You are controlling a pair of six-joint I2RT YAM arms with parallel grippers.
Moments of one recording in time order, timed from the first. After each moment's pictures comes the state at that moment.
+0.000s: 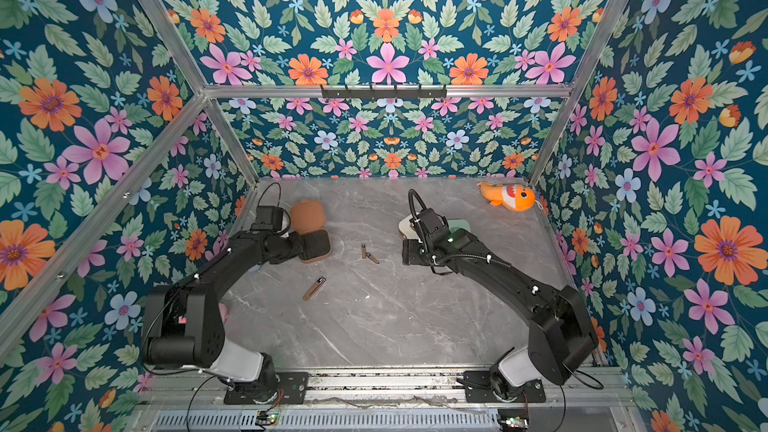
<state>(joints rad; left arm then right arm) -0.12 1.47 0.96 -0.53 0.08 -0.43 0.62 1.46 1.14 -0.67 0.00 0.58</state>
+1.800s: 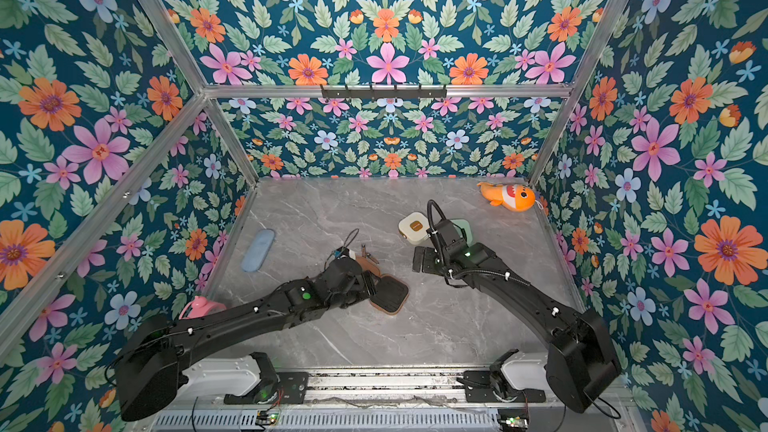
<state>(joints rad) -0.92 1.24 0.76 -0.34 -0.14 -1.09 0.56 1.29 0.95 -0.63 0.01 0.66</state>
